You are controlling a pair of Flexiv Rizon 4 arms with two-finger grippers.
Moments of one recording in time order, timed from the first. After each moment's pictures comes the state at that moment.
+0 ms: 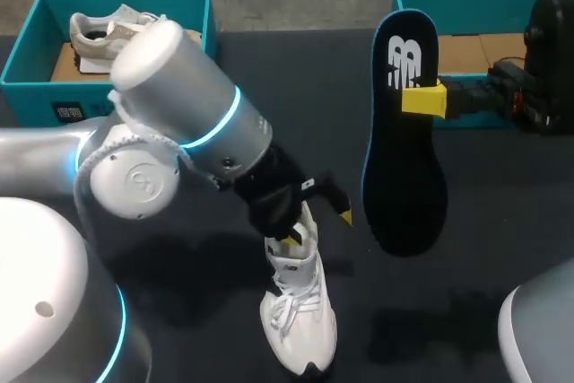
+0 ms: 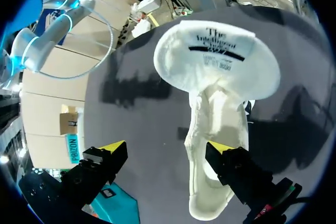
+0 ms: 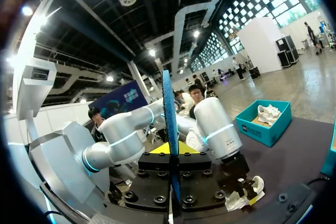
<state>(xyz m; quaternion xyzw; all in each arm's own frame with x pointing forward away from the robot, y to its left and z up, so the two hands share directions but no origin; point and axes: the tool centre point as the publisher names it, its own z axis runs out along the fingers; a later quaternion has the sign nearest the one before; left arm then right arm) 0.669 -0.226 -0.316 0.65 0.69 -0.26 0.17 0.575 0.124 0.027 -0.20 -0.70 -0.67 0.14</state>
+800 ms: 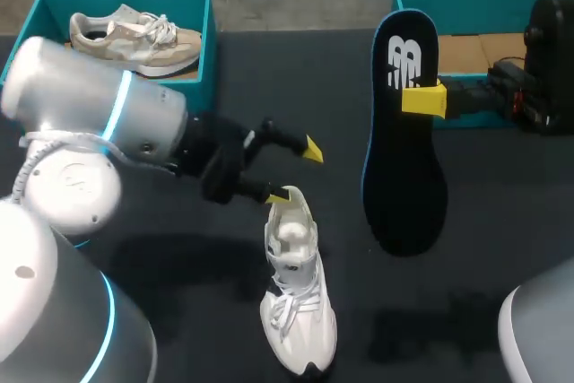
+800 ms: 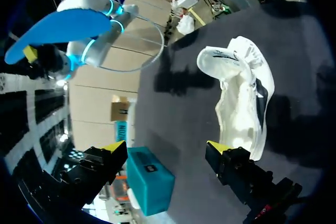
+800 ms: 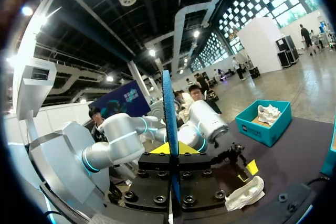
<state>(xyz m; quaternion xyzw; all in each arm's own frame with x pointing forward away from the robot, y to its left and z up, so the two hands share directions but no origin) 0.705 -0.194 -0.224 0.57 0.64 -0.38 0.34 0.575 0.124 0.027 -0.20 -0.70 -0.67 0.14</state>
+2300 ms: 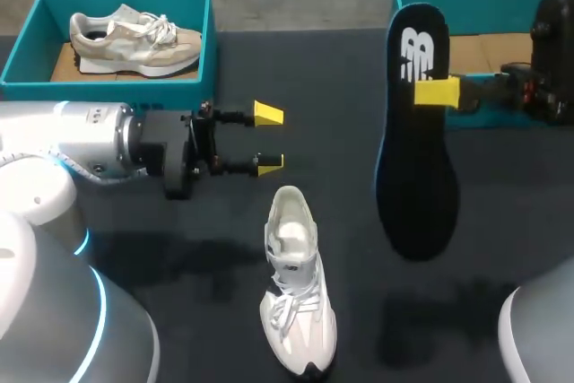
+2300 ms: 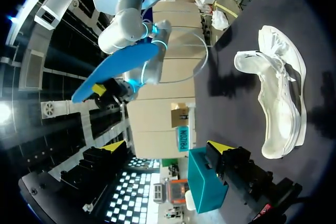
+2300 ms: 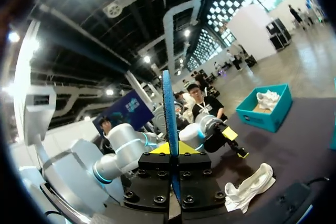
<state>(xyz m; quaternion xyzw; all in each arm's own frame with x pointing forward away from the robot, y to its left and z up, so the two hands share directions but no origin) 0.705 -0.166 -0.150 0.51 0.49 -0.50 0.50 0.594 0.104 0.021 -0.26 -0.67 -0.66 0.22</state>
